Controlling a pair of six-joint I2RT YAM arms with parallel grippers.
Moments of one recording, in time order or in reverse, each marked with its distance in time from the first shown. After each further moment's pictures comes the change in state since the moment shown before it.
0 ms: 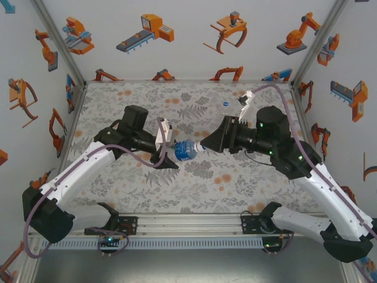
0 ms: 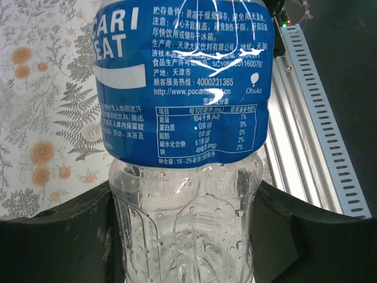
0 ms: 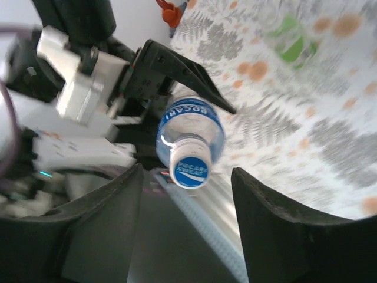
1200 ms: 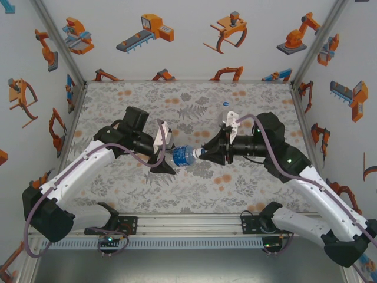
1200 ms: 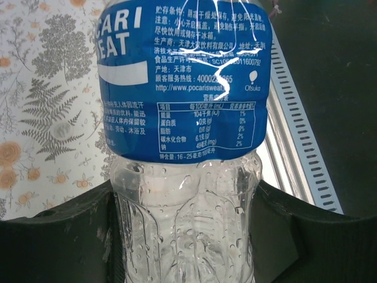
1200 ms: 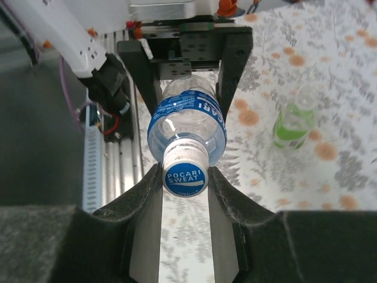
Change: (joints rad) left arm 0.000 0.008 0.024 -0.142 0.037 0.061; right arm -0.026 -0.037 -0.220 0.281 -0.389 -0.637
